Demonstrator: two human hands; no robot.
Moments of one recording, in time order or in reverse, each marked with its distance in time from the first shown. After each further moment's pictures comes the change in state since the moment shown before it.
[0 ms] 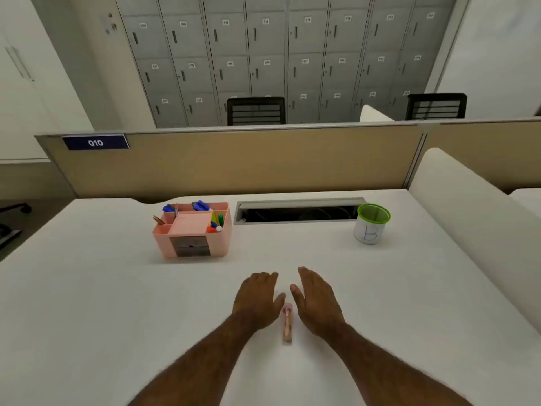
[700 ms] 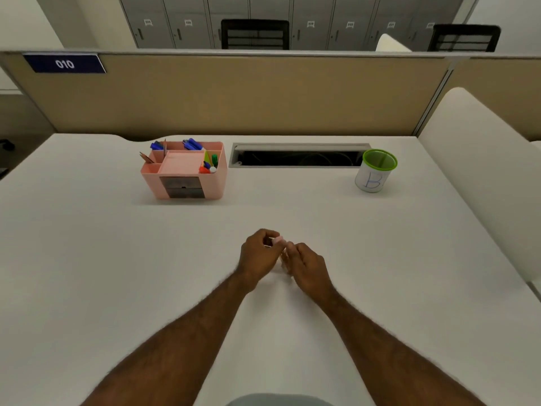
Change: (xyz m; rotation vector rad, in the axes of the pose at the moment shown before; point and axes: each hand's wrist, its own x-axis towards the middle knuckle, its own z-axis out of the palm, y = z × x) left_hand -0.020 0.010 0.023 -1.033 0.112 -0.313; right_hand -0.044 -0.017 0.011 0.554 0.016 0.215
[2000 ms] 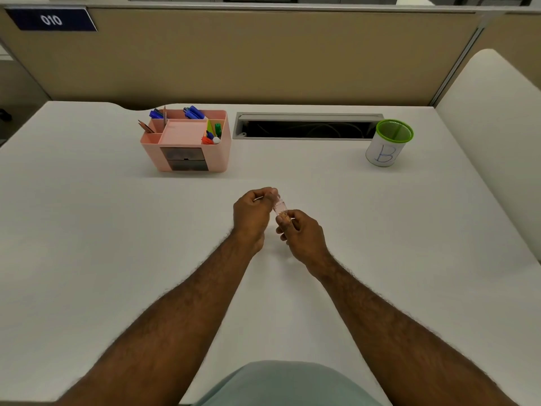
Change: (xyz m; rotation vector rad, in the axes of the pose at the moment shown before) left_hand 0.010 0.029 -0.013 -0.451 0.188 -0.097; right_hand 0.007 -0.029 0.015 0.097 -0.023 0.034
